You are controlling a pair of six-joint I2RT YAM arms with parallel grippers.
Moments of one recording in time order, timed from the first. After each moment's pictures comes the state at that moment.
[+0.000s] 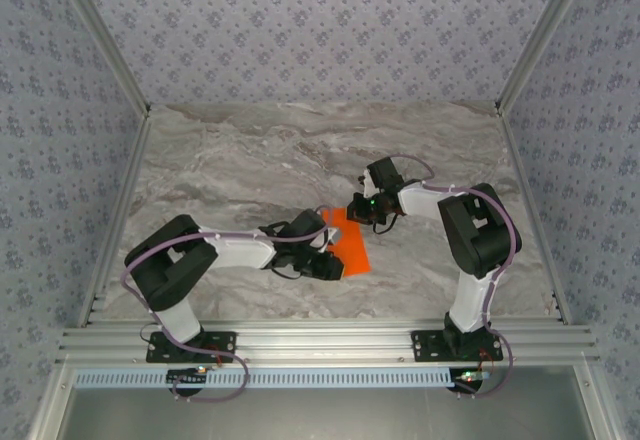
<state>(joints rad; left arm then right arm) -0.93 1.71 0.78 -0.06 0.46 -0.66 0.43 1.86 1.00 -0.24 -0.44 0.54</state>
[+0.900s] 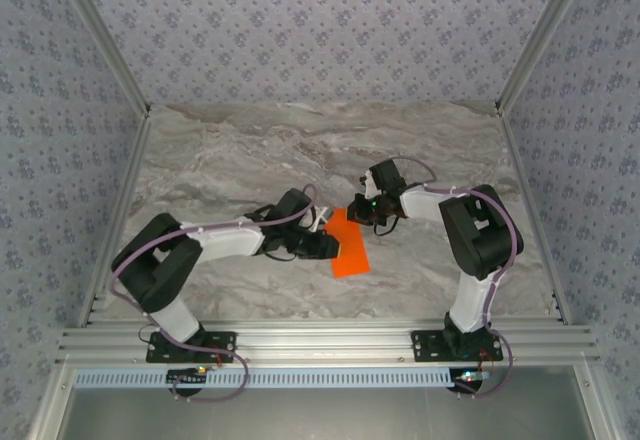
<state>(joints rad) -0.80 1.68 0.84 -0.04 0.57 -0.69 0.43 1.85 0.96 -0.17 -0.46 0.56</state>
